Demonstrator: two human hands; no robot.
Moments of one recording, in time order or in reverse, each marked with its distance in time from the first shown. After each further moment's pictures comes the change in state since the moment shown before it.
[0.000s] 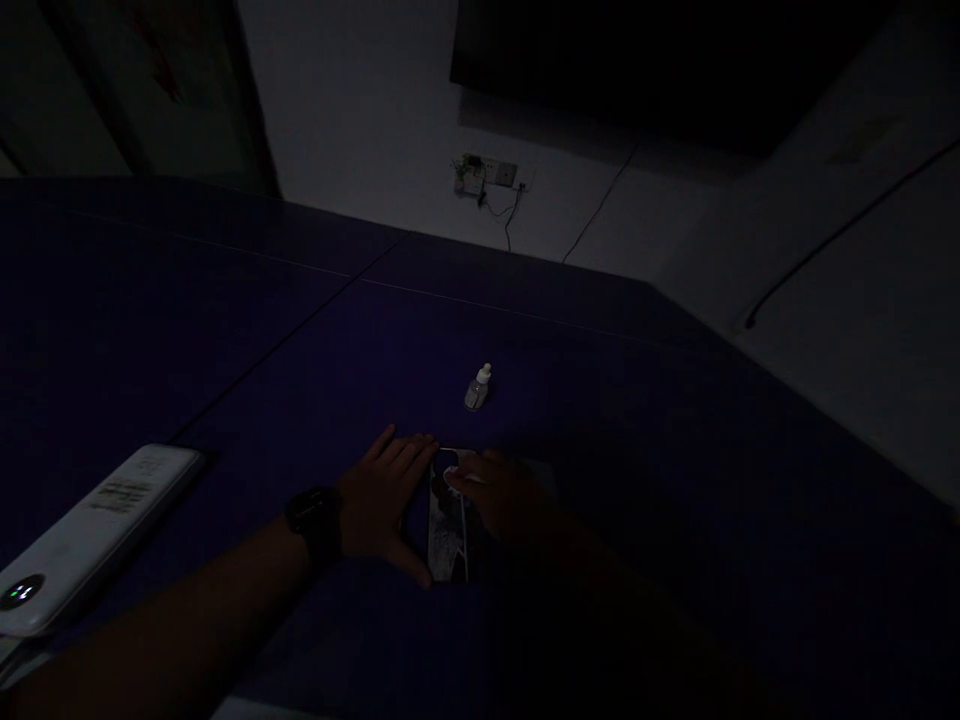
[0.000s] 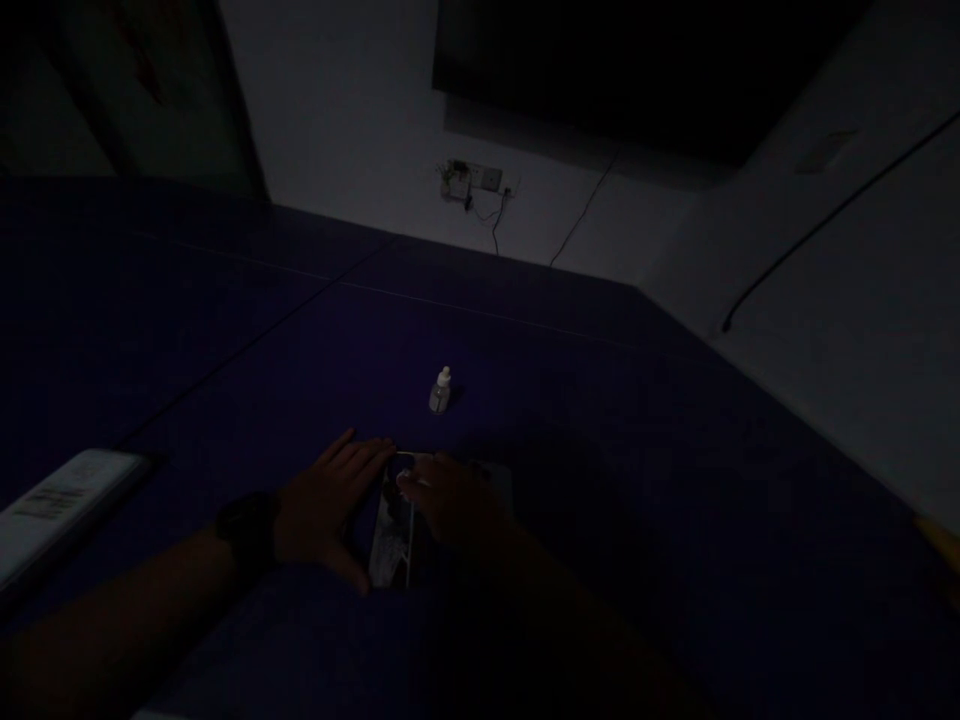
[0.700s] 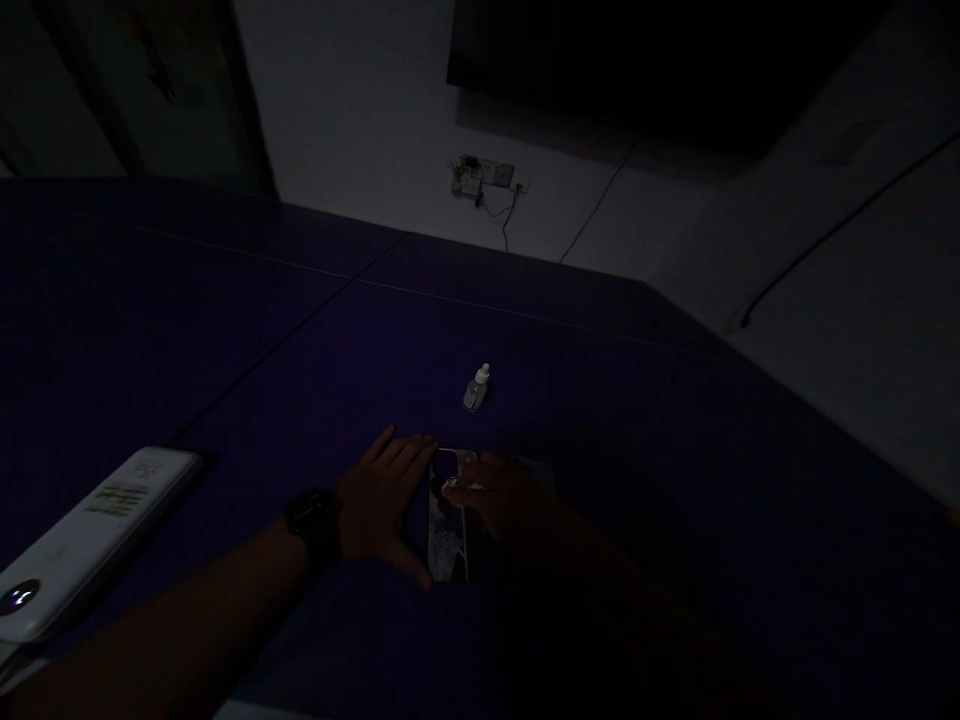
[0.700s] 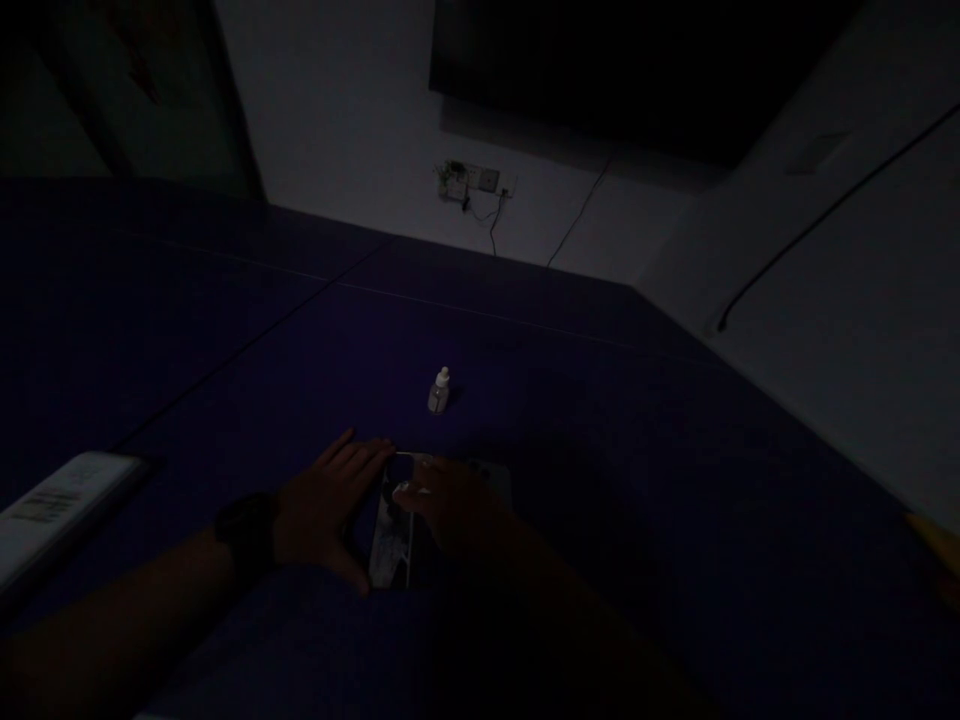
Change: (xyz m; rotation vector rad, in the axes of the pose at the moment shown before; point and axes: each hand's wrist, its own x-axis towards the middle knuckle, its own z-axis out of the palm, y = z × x) left_hand 0.000 -0.004 0.006 -0.010 0.021 0.017; right_hand -0.001 -0.001 -0.006 0.041 -0.048 -0.089
